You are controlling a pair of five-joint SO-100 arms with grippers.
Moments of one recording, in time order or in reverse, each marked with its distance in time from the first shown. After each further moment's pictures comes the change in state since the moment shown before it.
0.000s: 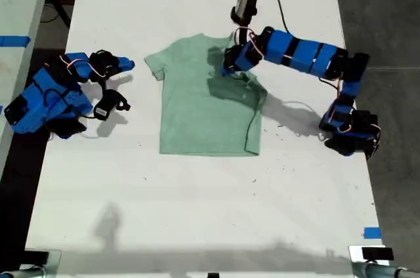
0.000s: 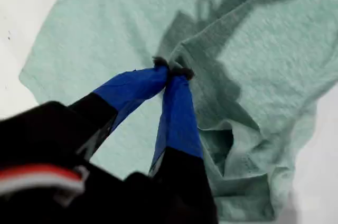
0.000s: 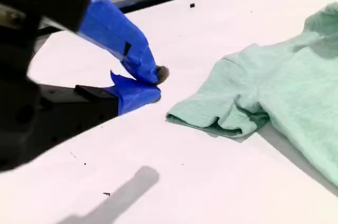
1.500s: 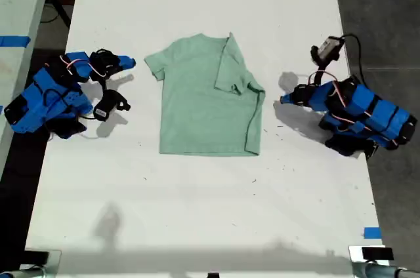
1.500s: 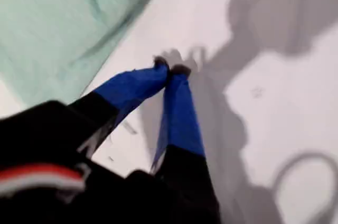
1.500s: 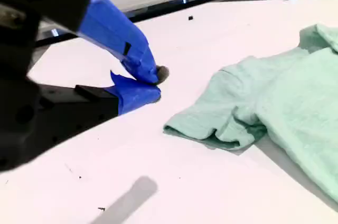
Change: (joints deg) arm 0 1.1 0.0 0.0 -2.5 1.2; arm 1 6.6 119.8 106.4 4.2 2.9
